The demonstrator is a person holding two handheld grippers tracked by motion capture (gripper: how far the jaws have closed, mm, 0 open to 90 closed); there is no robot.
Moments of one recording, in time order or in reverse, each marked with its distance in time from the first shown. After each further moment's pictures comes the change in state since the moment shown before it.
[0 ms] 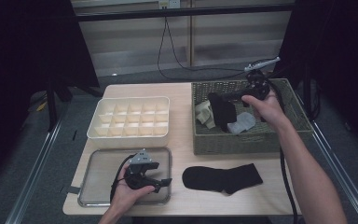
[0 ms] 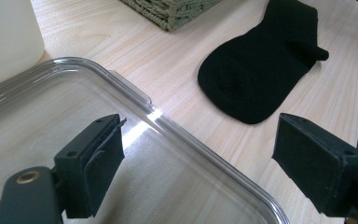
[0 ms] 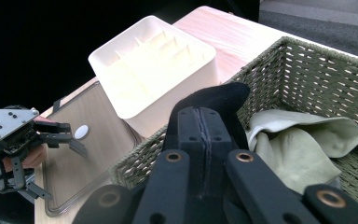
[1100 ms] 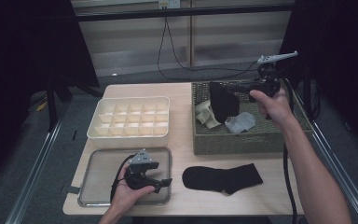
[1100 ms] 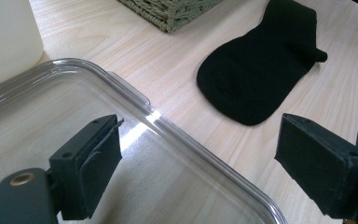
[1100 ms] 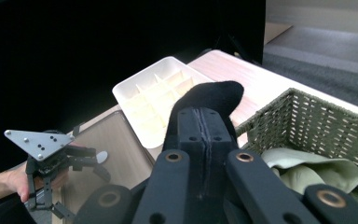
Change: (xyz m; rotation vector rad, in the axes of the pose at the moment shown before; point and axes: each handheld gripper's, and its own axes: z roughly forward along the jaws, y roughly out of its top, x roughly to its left) left arm -0.001 0.000 0.000 0.000 0.000 -0.003; right arm 0.029 0.012 -0.035 -0.150 0.026 -0.049
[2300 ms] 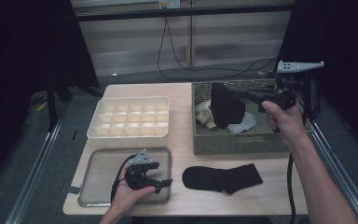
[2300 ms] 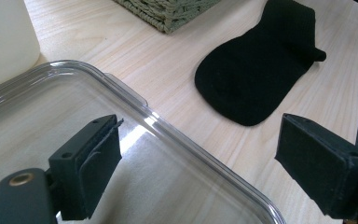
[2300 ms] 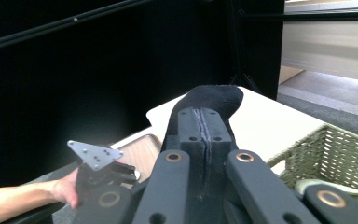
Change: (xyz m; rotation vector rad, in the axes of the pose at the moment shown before) left arm -0.002 0.000 0.001 -0.002 0.000 0.010; right arm 0.061 -0.010 -0.039 -0.163 0.055 -0.067
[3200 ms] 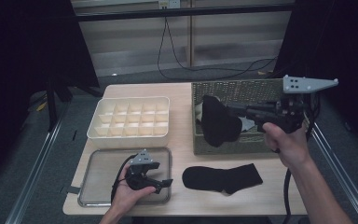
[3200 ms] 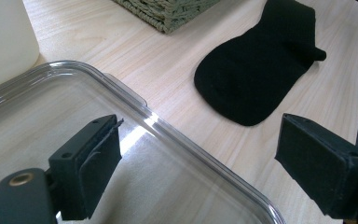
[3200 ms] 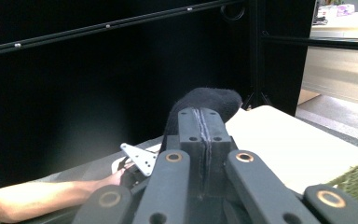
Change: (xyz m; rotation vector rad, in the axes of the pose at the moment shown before) left arm 0.000 0.000 0.000 0.000 0.002 -0.001; right arm 0.079 -0.003 -0.009 -0.059 0.053 -0.087
